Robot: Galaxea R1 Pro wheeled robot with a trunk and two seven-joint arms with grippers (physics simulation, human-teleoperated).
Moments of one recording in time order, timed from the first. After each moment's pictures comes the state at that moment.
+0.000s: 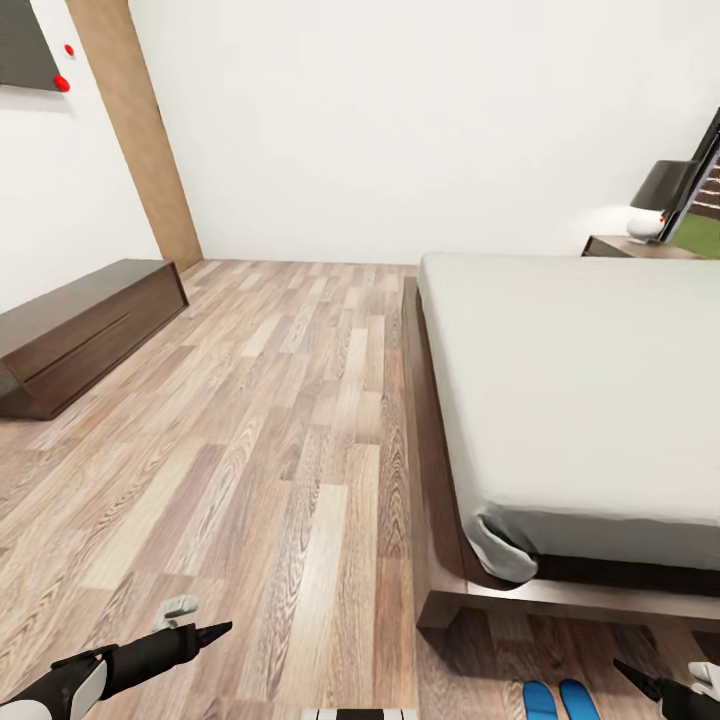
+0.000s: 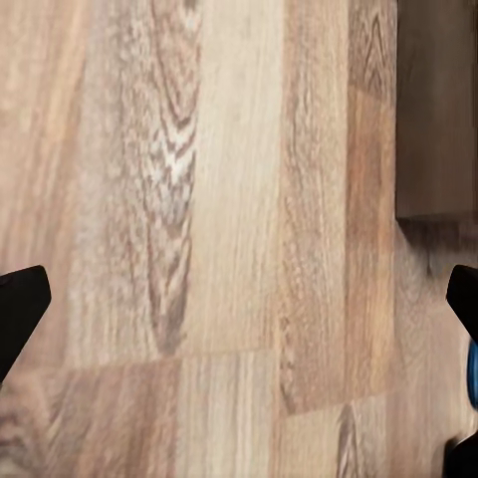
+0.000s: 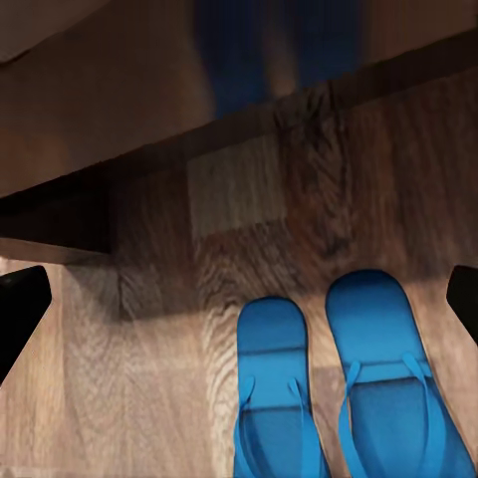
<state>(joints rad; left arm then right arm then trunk) -0.58 0.28 0.36 -0.16 -0.08 0.13 -0.90 -0.41 -0.53 -0.78 -0.15 0.17 -0.01 0.96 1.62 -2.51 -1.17</state>
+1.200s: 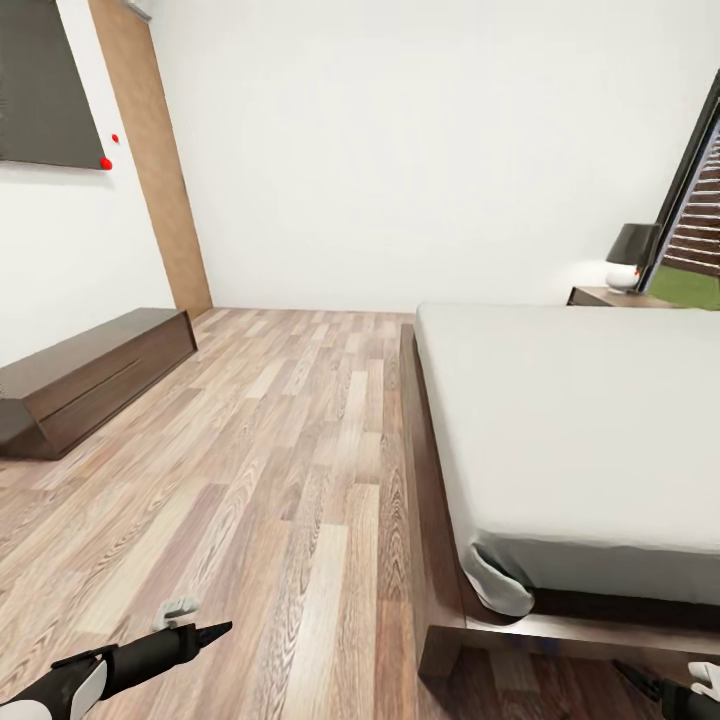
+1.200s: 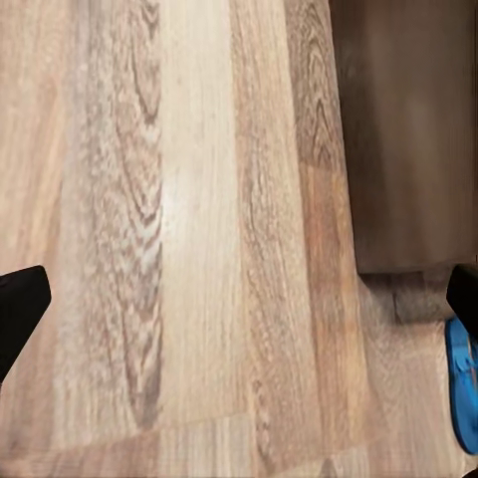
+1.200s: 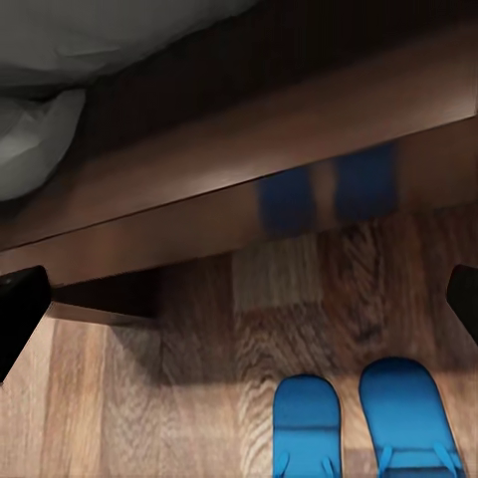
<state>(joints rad) -0.58 0.28 0.36 -0.16 -0.08 0.13 -0.90 -0.41 -0.53 -0.78 -0.15 0.17 -0.01 0.96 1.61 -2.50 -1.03</state>
